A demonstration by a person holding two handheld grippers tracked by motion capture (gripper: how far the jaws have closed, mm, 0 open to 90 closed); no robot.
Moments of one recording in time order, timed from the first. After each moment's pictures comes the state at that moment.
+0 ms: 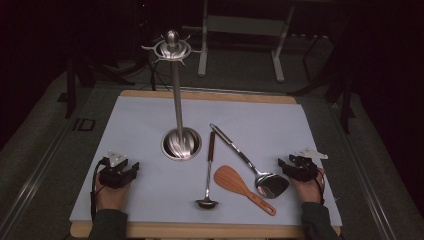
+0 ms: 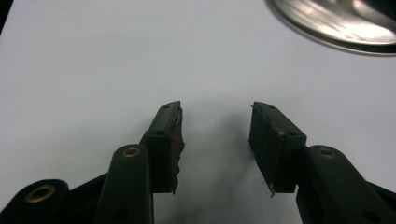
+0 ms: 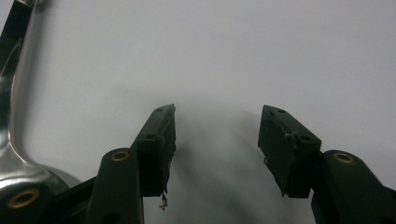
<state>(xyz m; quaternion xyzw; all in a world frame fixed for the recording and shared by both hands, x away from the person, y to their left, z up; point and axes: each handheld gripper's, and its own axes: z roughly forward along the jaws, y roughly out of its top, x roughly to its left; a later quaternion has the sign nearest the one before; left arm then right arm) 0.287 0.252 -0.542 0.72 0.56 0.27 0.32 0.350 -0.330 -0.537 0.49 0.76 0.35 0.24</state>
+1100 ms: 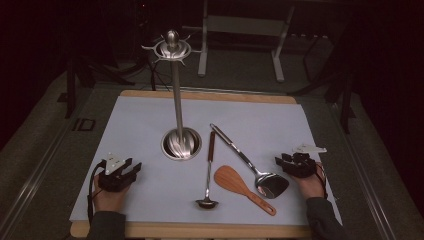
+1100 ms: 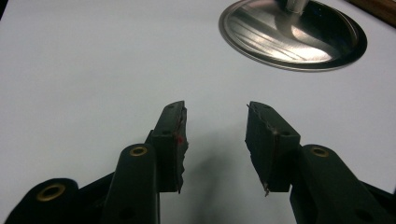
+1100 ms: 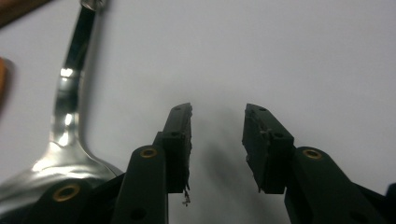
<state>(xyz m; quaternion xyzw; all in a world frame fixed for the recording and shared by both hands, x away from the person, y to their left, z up) 0.275 0.253 -0.539 0.73 0.50 0.27 0.39 0.355 -0.322 -0.517 0.44 0.80 0.37 0.19</state>
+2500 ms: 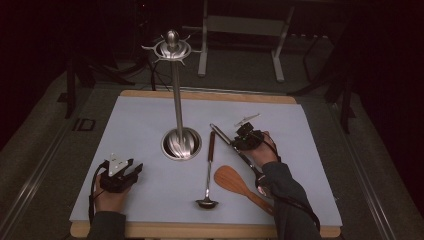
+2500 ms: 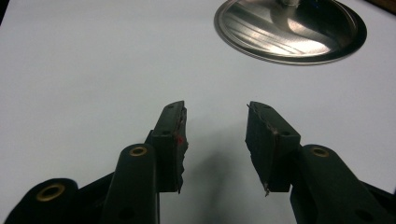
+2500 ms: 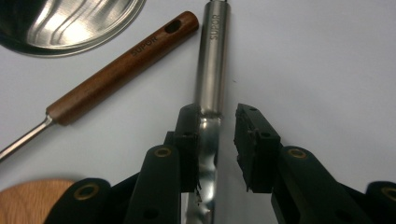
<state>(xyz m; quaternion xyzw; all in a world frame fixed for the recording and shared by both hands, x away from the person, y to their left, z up) 0.274 0.248 -0.540 0.74 0.48 0.28 0.38 0.434 -0.163 -0.491 0.36 0.88 0.28 0.12</state>
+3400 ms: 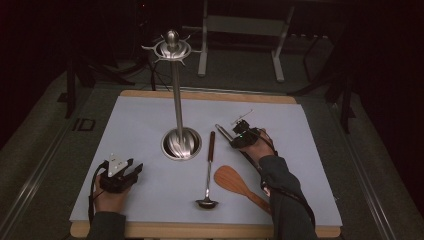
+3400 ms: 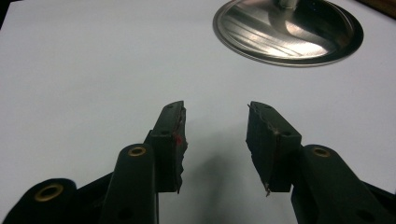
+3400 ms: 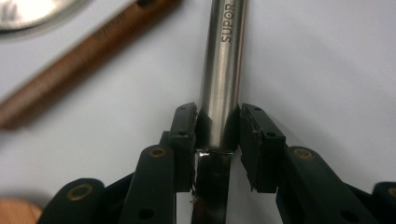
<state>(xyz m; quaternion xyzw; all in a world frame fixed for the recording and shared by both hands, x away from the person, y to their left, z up) 0.273 0.249 -0.540 0.74 0.48 0.29 0.38 0.458 -0.158 -0.505 0.37 0.90 0.22 0.10</state>
